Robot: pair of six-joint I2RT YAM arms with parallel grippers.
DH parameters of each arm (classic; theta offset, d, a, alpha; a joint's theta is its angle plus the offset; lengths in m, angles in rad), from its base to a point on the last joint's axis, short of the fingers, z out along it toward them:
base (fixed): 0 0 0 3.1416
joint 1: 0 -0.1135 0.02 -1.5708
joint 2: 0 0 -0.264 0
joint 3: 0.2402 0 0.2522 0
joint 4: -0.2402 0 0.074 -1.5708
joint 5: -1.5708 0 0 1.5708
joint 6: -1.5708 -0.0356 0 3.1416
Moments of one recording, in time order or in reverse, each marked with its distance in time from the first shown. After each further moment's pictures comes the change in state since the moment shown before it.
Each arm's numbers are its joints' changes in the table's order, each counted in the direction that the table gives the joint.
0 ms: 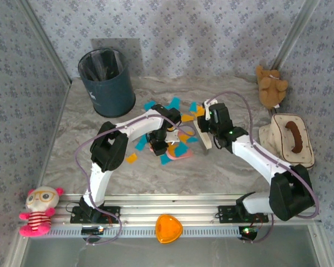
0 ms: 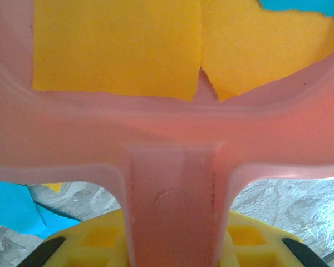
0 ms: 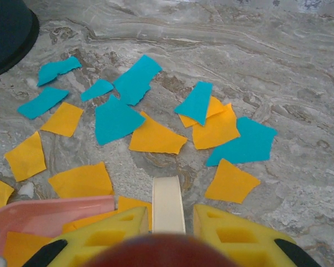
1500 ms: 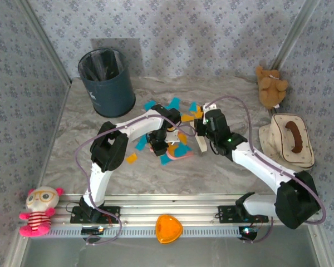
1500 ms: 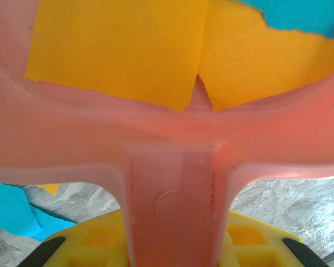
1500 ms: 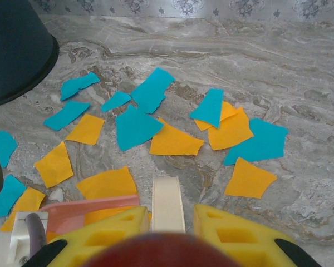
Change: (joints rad) left arm 0.002 0.000 -0.006 0.006 -0.008 0.006; right arm -0.102 0.078 -0.063 0.039 -0.102 -0.108
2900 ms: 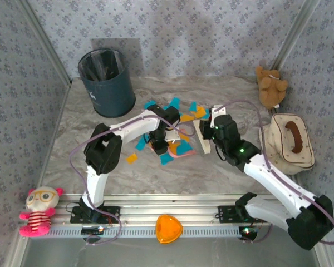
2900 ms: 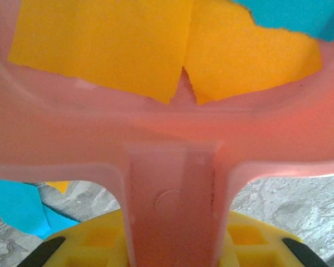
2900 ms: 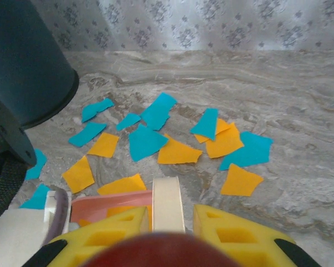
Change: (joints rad) left arm -0.003 0.089 -0.064 0.085 -0.036 0.000; right arm -0.026 0.246 -0.023 -0.119 -0.043 -0.028
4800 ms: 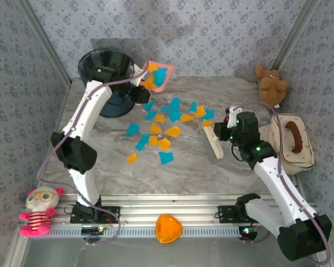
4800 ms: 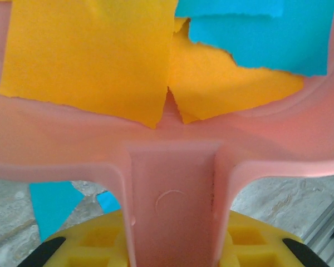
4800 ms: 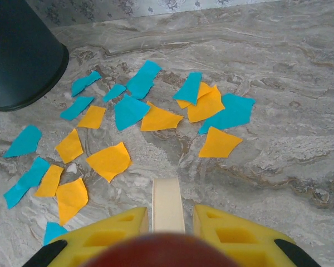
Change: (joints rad) left arm -0.420 0.140 0.485 -0.042 -0.384 0.360; right arm 0.304 0.064 0.006 -0.177 0.351 0.056
